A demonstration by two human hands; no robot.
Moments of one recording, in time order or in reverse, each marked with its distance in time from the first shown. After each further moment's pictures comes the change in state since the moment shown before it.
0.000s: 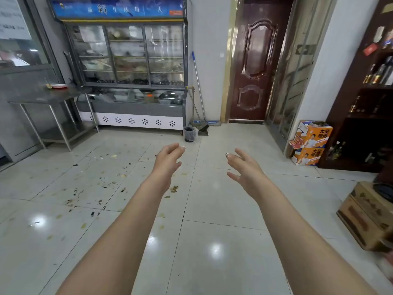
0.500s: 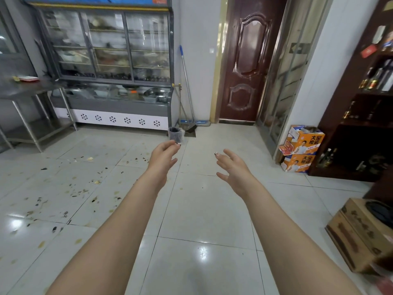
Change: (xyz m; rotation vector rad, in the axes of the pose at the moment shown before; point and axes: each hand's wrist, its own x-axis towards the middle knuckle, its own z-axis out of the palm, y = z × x) left_hand 0.173 -0.014 0.164 -0.061 0.040 -0.008; right_hand 0.191 -0.031 -0.113 0.005 -0.006 0.037
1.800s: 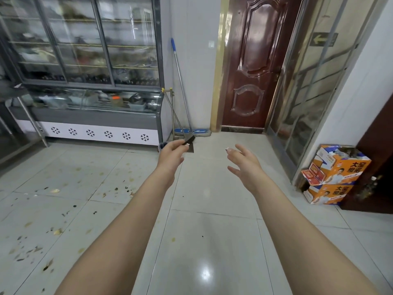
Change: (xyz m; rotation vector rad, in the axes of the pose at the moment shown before) left_hand 0.570 -0.027 0.175 0.052 -0.029 -0.024; right_hand 0.582 -0.070 -0.060 -0.019 0.127 -0.030
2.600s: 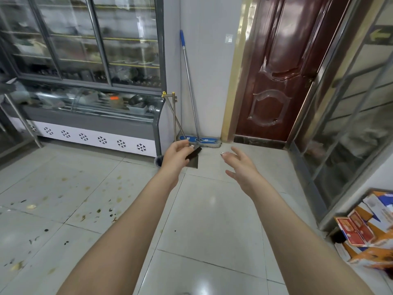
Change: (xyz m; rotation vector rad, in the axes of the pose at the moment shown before) left_hand 0.384 -0.008 0.163 -0.032 0.099 -0.034; right_hand 0.439 -0.026 -0.027 -0.102 -0.162 0.044
